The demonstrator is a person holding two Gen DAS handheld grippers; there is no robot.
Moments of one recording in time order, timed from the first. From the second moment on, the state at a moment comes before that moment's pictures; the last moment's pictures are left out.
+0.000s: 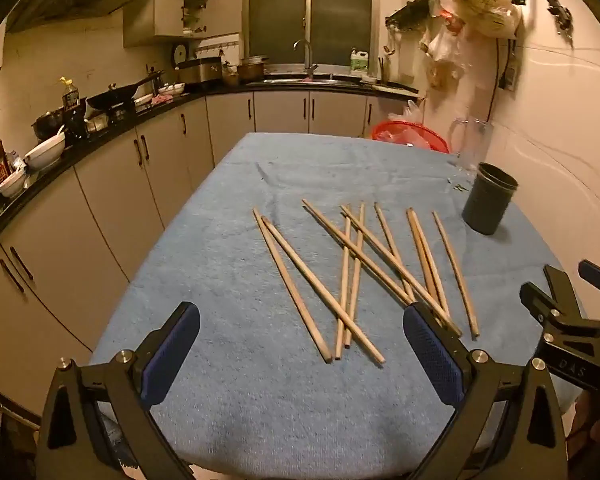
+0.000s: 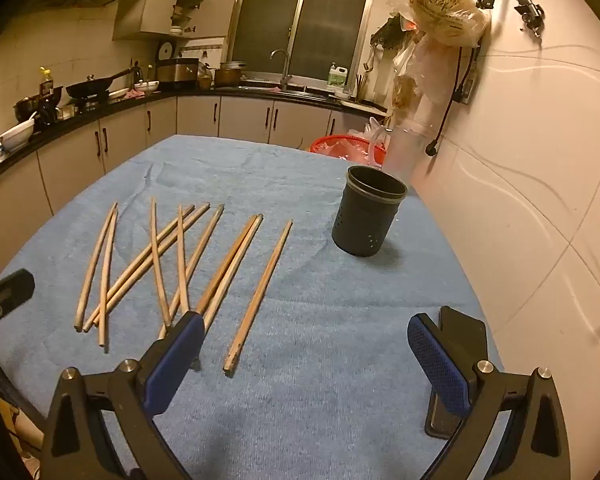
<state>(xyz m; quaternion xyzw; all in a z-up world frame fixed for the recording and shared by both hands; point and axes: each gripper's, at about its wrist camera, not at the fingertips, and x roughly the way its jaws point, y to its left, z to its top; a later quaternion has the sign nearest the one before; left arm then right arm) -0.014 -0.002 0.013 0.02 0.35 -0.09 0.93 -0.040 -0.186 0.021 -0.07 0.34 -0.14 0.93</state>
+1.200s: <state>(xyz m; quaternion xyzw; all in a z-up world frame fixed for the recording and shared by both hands) 0.025 -0.006 -0.020 0.02 0.40 -0.08 0.91 -0.002 -0.209 -0.003 -0.04 0.40 -0.11 0.91</state>
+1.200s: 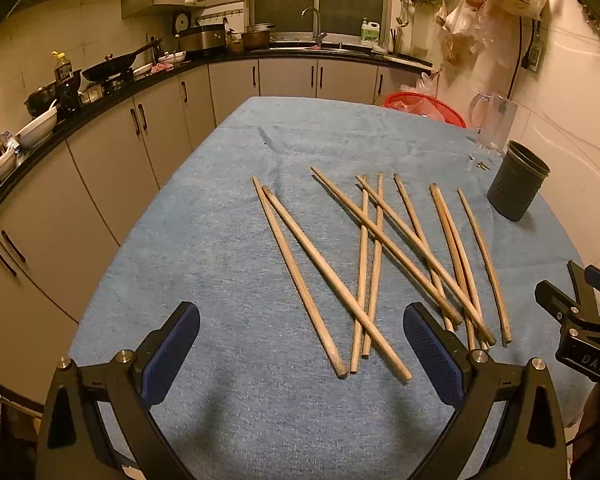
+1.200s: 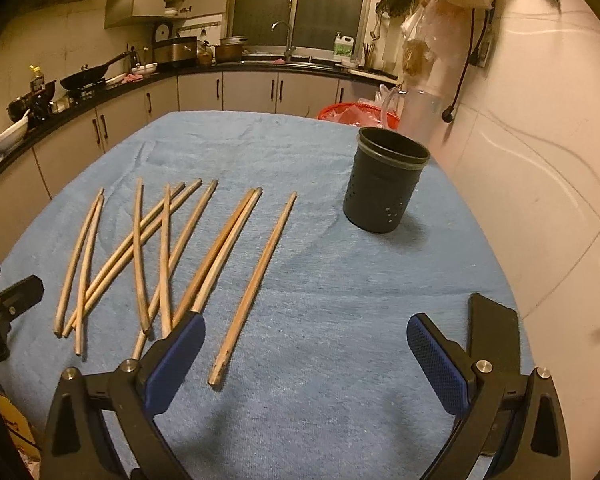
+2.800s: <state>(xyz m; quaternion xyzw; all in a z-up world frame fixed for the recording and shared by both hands) 0.183 0.026 -0.047 -0.07 0.56 -0.05 0.82 0.120 -0.180 0.050 0.06 0.46 0.10 0.88</state>
